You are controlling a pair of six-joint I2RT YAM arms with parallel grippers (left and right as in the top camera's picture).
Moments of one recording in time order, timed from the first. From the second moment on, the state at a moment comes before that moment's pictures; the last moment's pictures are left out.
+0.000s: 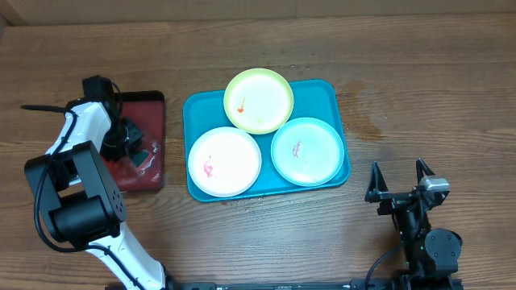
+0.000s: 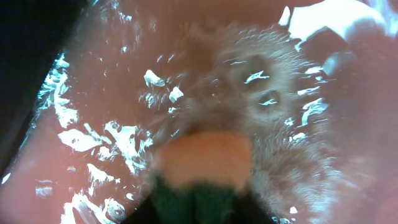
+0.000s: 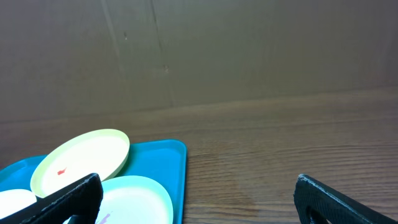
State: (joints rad) left arm 0.31 2.02 1.36 -0.82 -0.14 -0.45; right arm 0.05 0.01 0.02 -0.04 -0.05 0.15
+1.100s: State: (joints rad) left arm 0.32 2.02 1.36 -0.88 -0.07 -0.45; right arm 0.05 0.01 0.02 -0.03 -0.05 0.15
